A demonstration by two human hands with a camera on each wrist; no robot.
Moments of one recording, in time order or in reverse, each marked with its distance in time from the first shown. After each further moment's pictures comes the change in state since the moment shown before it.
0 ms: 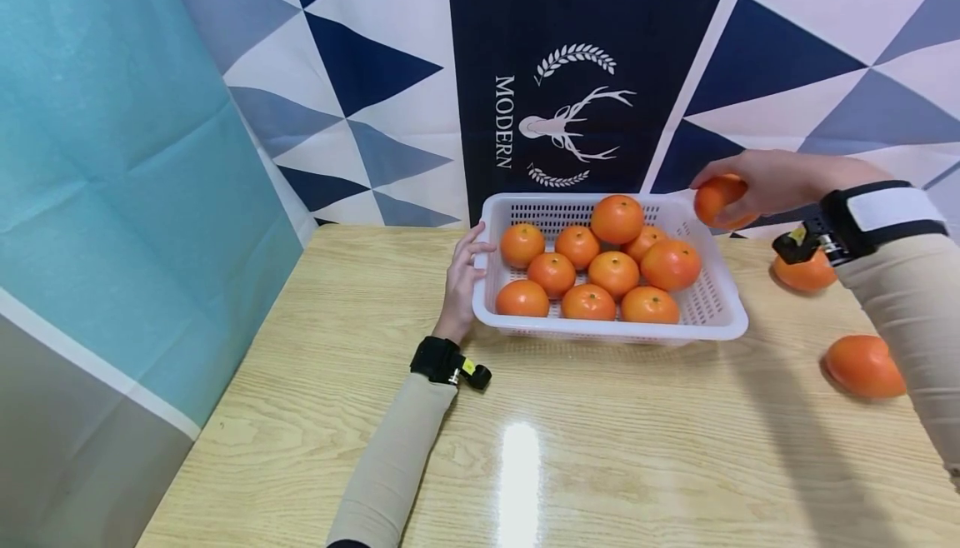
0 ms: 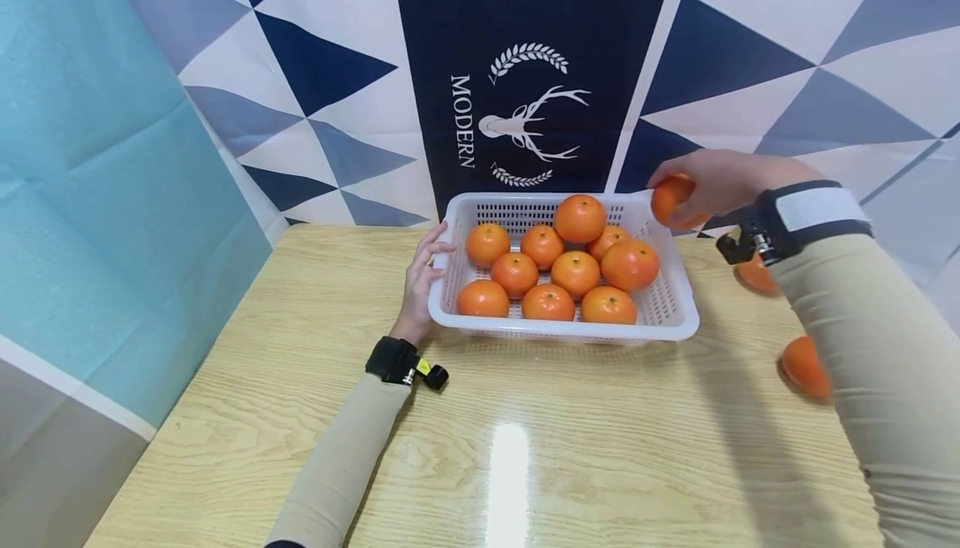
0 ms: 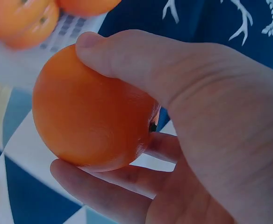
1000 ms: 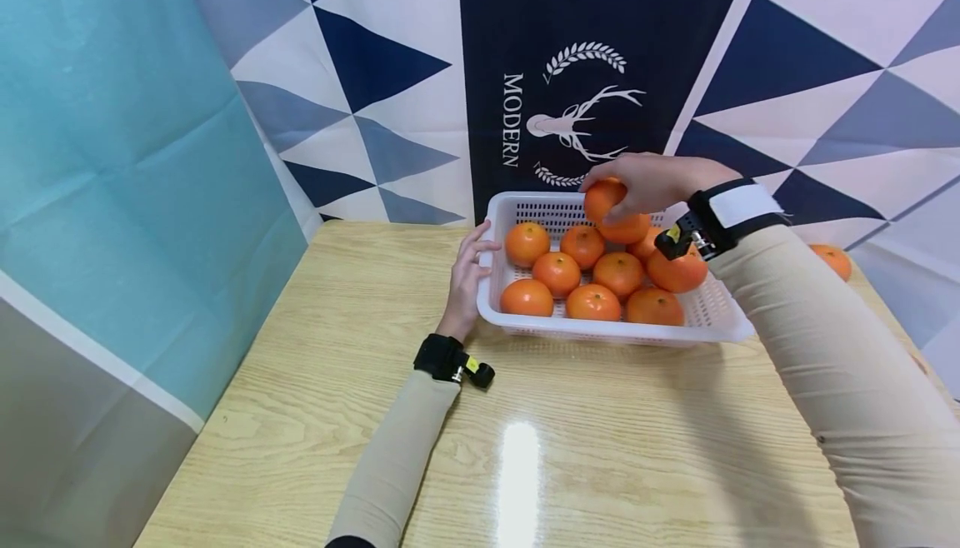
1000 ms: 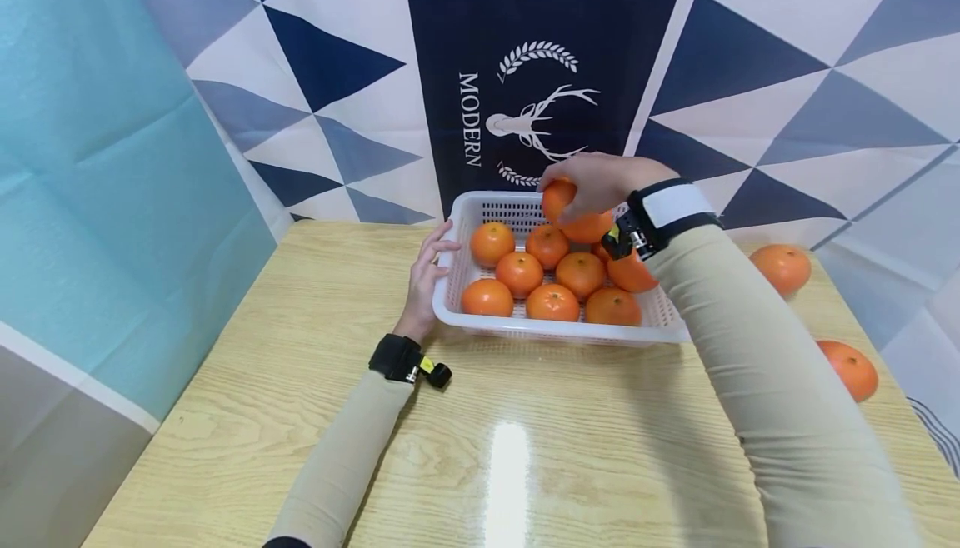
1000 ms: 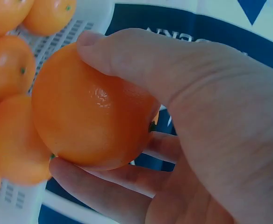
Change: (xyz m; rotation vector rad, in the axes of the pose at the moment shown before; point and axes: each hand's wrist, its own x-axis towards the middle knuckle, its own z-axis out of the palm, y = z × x) left_hand -0.002 0.012 0.003 0.051 0.004 0.001; right_hand 0.066 -0.121 -0.006 0.073 -0.010 -0.122
